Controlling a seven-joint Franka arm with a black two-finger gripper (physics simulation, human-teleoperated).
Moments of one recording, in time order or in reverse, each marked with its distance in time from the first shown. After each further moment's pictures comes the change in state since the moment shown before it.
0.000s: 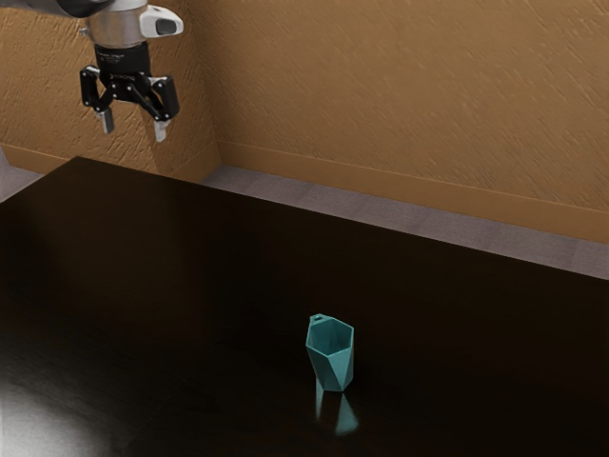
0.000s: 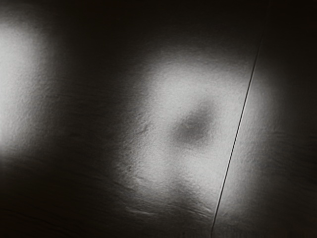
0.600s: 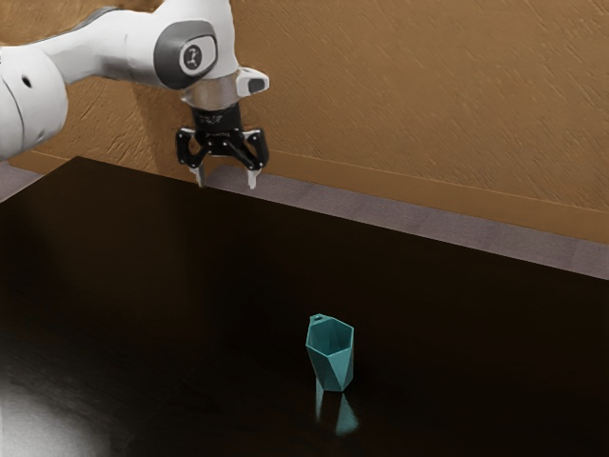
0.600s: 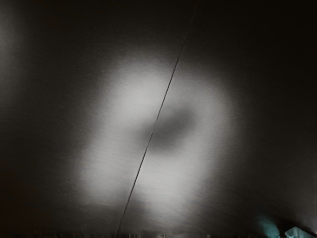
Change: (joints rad) arm -0.105 0.178 -0.008 -0.048 -0.117 0.239 -0.231
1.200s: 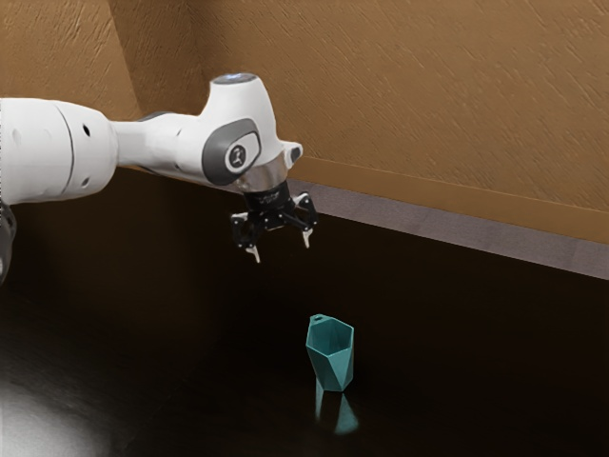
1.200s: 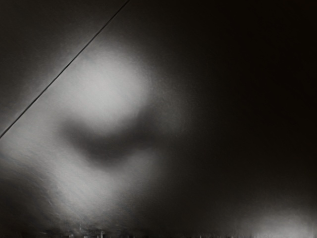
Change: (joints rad) arm -0.120 0.022 0.015 -0.333 -0.133 0.442 -0.458
